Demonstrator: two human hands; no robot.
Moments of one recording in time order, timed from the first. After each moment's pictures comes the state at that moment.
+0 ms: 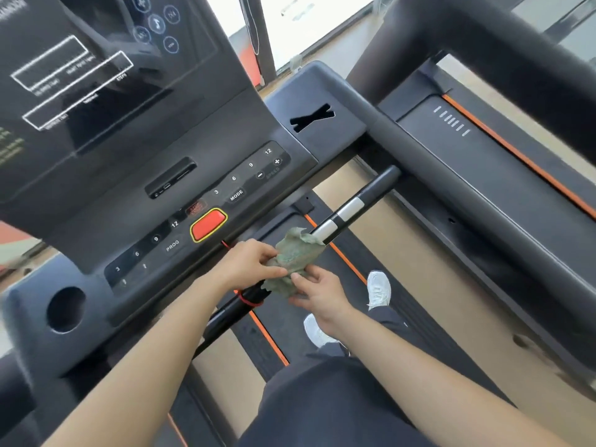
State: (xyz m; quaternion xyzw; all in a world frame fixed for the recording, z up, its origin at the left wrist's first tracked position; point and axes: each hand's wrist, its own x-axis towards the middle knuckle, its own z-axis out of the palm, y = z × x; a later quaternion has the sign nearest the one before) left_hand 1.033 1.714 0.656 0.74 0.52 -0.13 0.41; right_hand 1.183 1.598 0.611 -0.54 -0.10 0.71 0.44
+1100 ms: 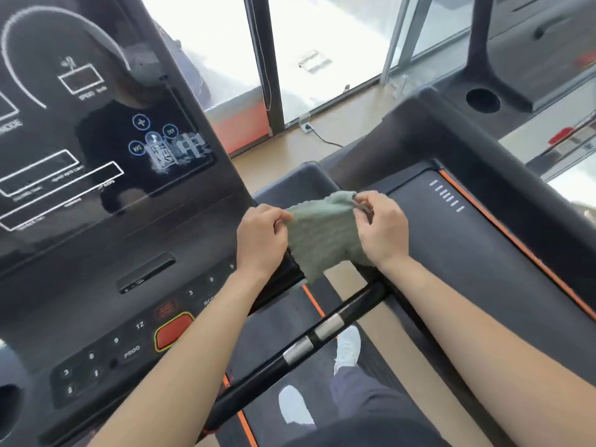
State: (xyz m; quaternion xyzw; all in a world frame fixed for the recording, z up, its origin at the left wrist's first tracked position) left_hand 1.175 1.878 0.690 0.71 0.61 0.29 0.19; right_hand 1.393 1.848 0.685 -0.73 -0.57 0.13 0.36
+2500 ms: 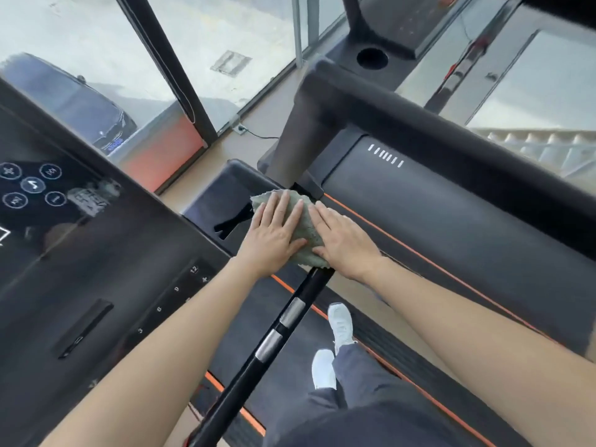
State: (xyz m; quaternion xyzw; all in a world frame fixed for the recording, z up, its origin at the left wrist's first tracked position) left_hand 1.259 1.885 0.624 0.94 0.32 -0.06 0.06; right_hand 1.432 1.775 0.627 -0.72 -0.68 0.15 0.02
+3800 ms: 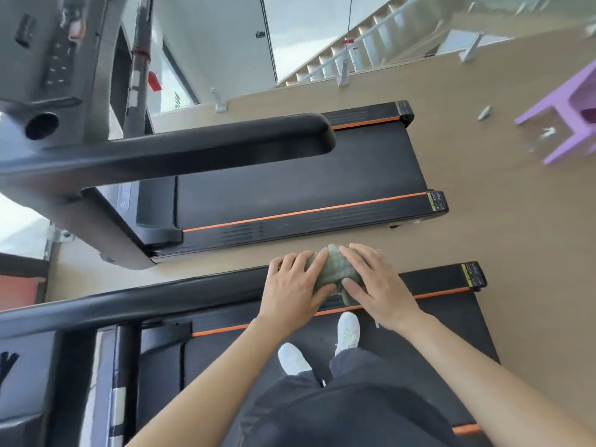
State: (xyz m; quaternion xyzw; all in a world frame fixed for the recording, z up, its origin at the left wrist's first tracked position) left_hand 1.474 1.545 0.620 0.99 -0.06 -0.03 0.09; right_hand 1.529 1.330 0.593 -0.91 -0.29 0.11 0.27
